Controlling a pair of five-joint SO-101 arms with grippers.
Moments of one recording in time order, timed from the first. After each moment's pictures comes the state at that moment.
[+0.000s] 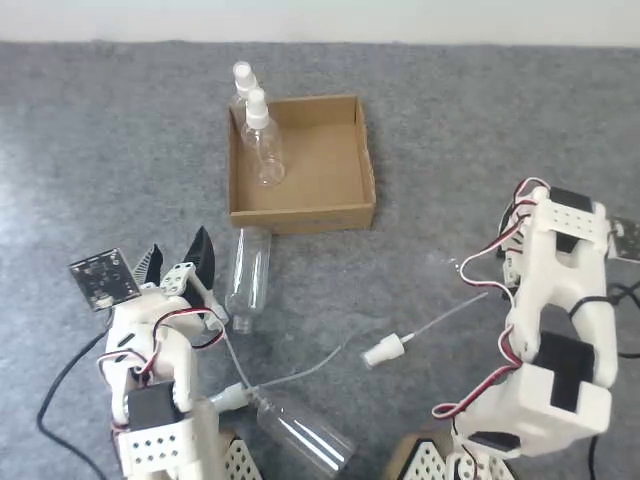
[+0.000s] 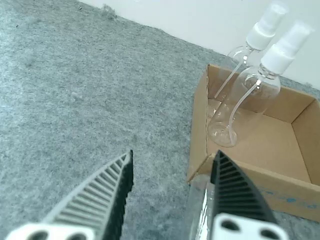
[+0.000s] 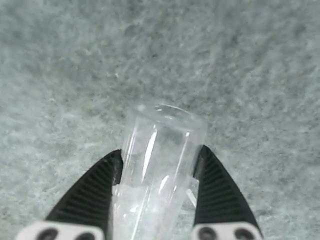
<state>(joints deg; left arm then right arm) -17.1 -103.5 97.4 45.2 17.9 14.4 4.0 22.9 69.3 -71.4</state>
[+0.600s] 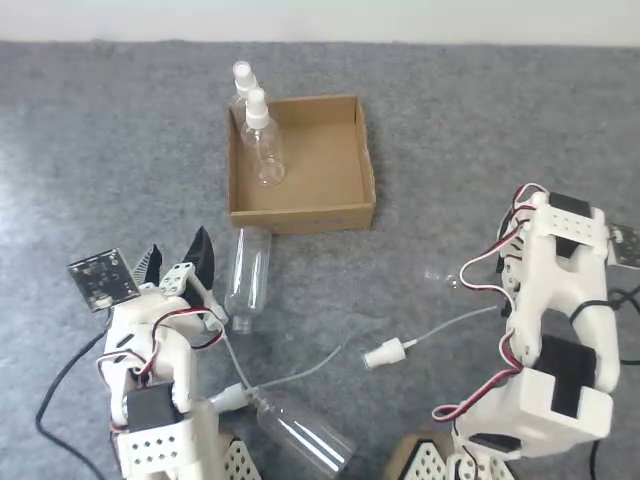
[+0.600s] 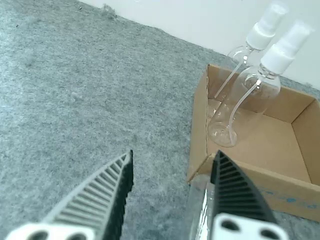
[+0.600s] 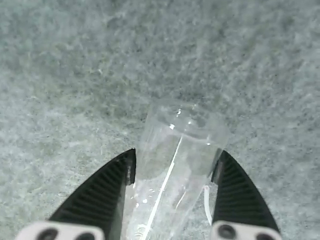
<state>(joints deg) -17.1 -103.5 97.4 45.2 17.9 14.5 3.3 25.0 69.3 -71.2</state>
